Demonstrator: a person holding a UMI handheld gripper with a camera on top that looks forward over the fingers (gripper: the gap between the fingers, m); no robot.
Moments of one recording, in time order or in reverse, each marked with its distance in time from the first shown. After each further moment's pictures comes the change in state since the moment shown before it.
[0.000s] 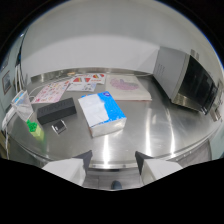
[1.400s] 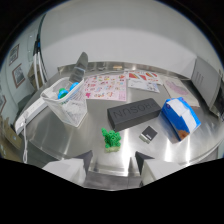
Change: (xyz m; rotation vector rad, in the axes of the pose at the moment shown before) arm -0.265 -0.007 0.008 -0.050 -0.183 -0.056
